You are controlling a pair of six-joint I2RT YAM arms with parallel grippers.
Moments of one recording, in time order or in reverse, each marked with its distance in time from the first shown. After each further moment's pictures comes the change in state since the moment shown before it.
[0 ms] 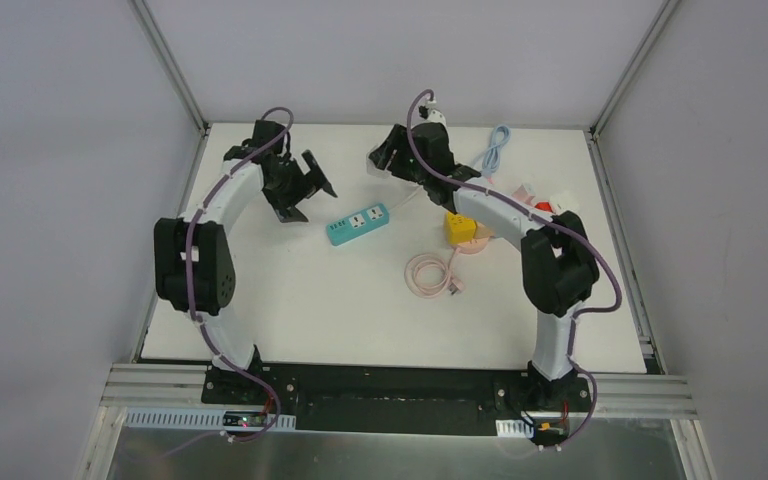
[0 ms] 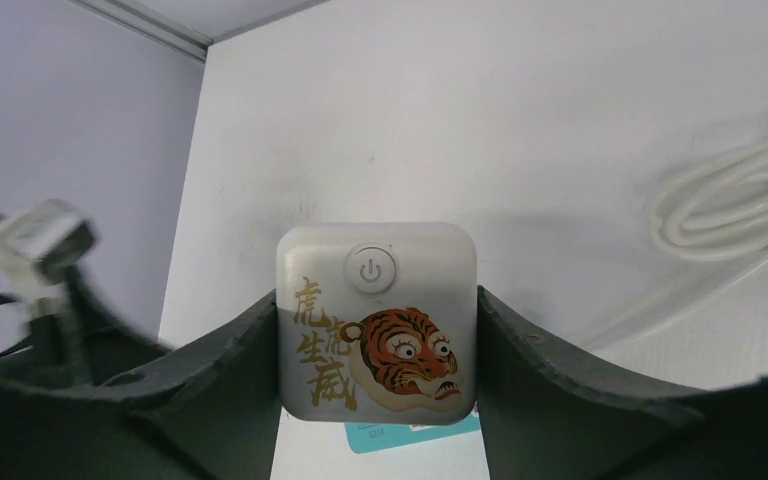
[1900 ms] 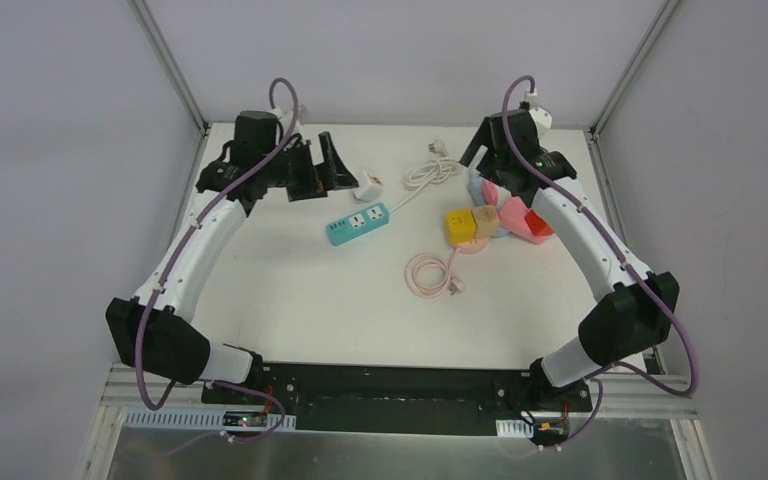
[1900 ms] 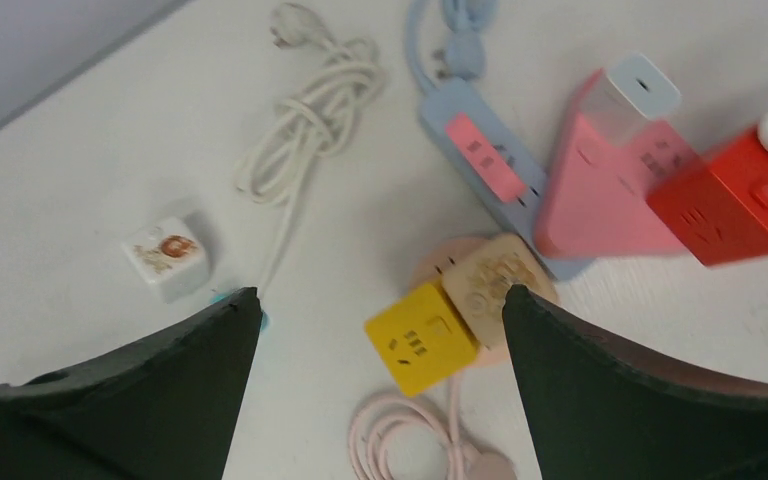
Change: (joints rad) left arm -0.089 -0.455 -0.030 0.079 0.158 0.222; right arm -0.208 -0.349 0.013 -0.639 0.295 -0.035
